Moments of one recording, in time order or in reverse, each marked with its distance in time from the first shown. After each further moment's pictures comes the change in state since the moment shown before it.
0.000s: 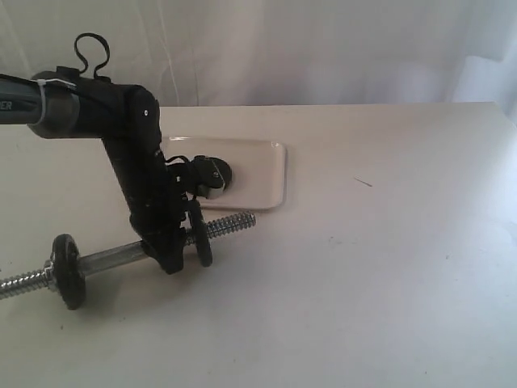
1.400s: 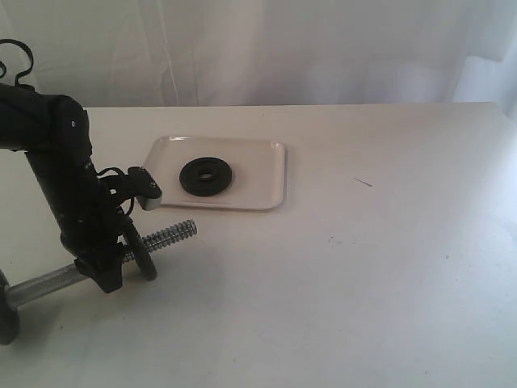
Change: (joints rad) left arm 0.138 -0.154 0.266 0.045 -0.062 -0.051; right arm 0.000 0.000 0.000 0.000 -0.004 0.000
